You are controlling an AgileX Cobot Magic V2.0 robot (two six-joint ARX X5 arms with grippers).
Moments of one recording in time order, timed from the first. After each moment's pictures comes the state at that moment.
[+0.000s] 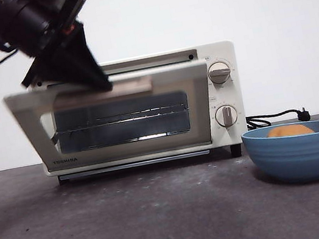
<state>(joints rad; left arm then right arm) -0.41 1.52 1.16 -0.51 0.45 -0.01 0.47 0.70 0.83 -0.82 0.06 0.18</state>
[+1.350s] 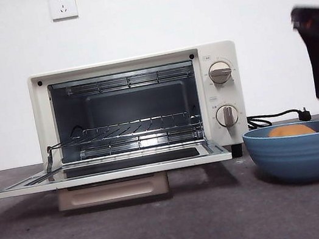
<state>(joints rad) -0.44 0.72 1.14 -0.81 0.27 0.00 0.22 1.25 0.83 -0.67 -0.08 0.19</state>
